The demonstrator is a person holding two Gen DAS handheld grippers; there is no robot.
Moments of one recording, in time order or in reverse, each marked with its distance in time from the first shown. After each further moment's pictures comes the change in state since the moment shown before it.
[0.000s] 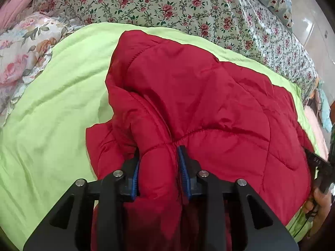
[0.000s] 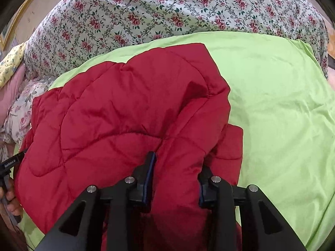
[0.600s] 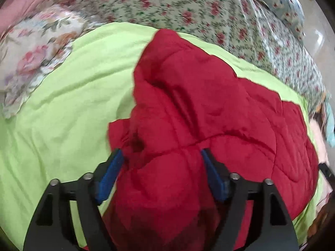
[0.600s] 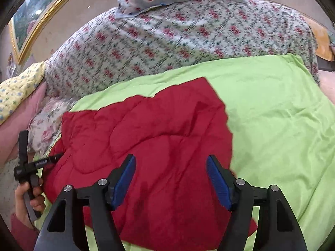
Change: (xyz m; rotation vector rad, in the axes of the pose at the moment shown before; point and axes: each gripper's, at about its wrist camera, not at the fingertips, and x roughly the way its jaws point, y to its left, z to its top) left arm -0.018 0.030 -0.007 -0.118 -0.018 0.033; right arm -0.090 0.012 -0.032 0.017 -0.172 0.086
